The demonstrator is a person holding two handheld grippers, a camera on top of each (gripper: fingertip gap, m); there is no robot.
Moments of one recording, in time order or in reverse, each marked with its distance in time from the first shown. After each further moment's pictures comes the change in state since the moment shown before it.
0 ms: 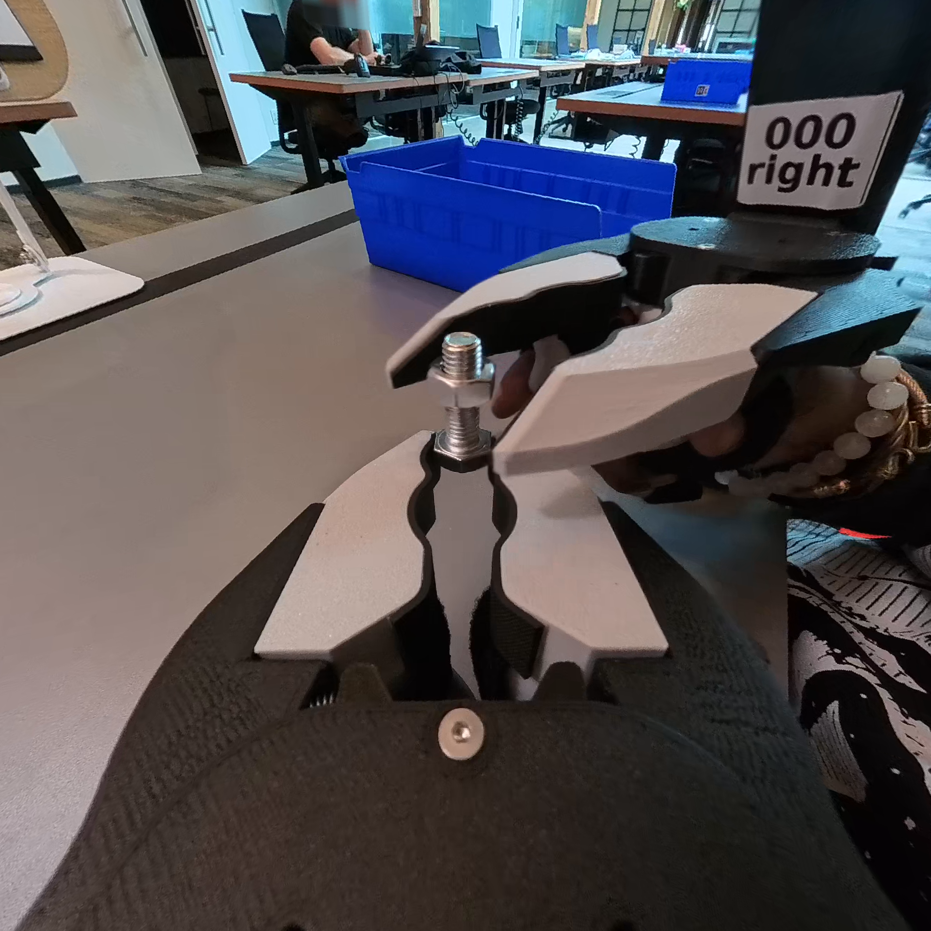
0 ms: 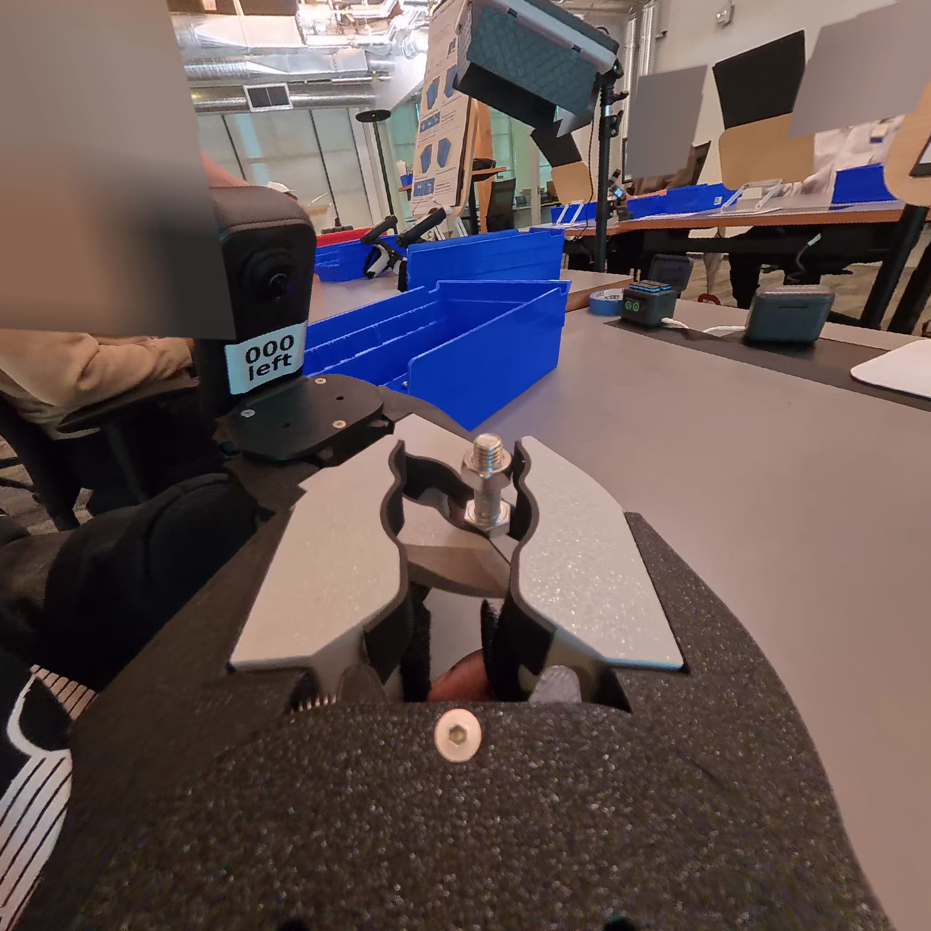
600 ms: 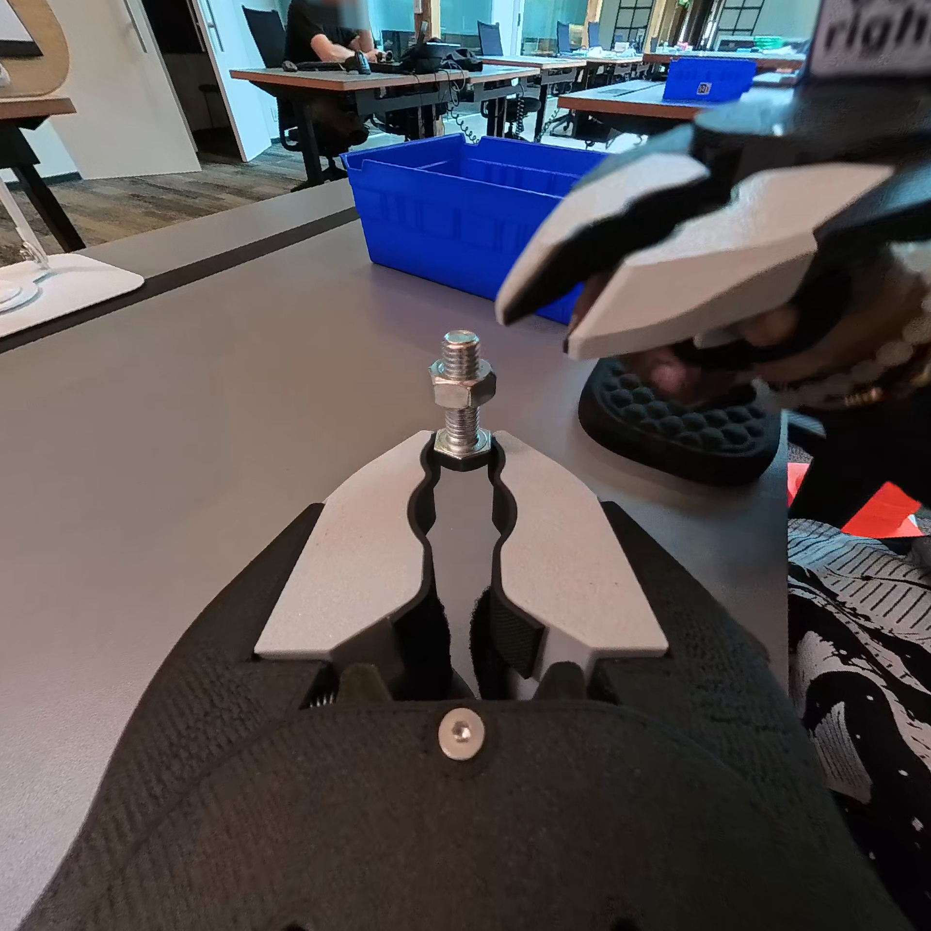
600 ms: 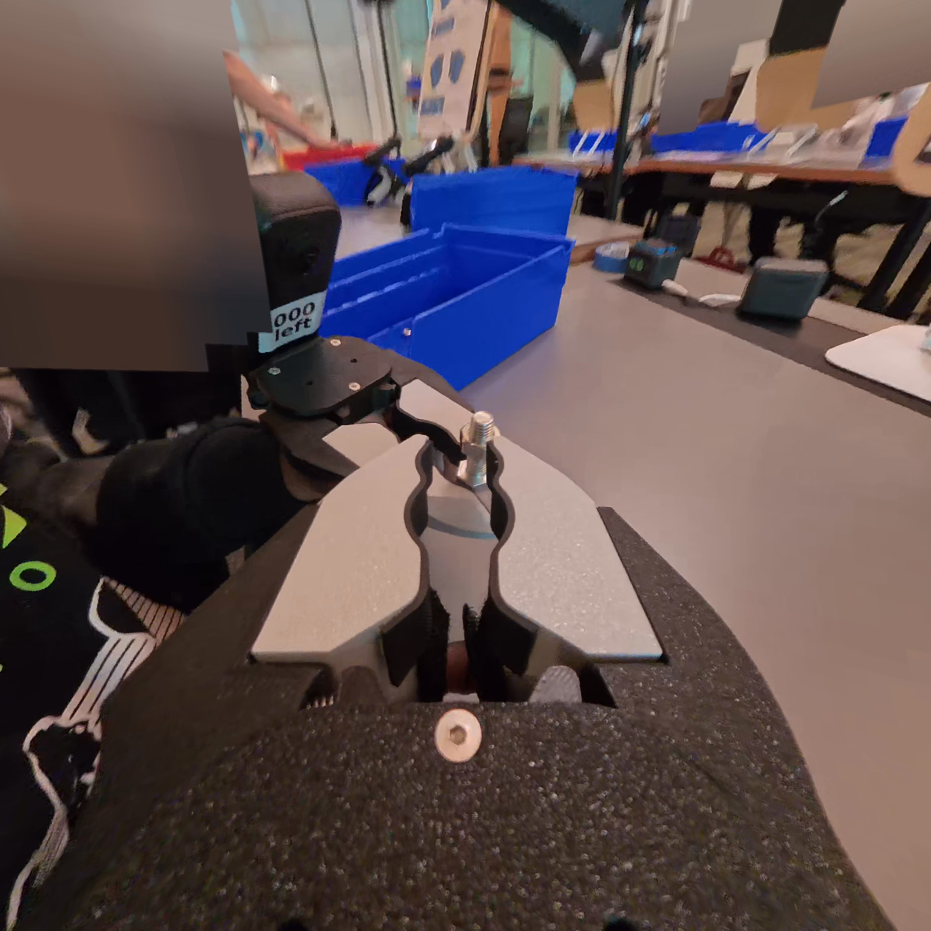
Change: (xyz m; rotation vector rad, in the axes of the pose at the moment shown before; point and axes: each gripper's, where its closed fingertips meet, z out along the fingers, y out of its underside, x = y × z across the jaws) left arm -0.001 0.000 0.001 -0.004 -0.002 -0.002; right arm 0.002 -0.009 -0.032 -0.160 -0.024 -0.067
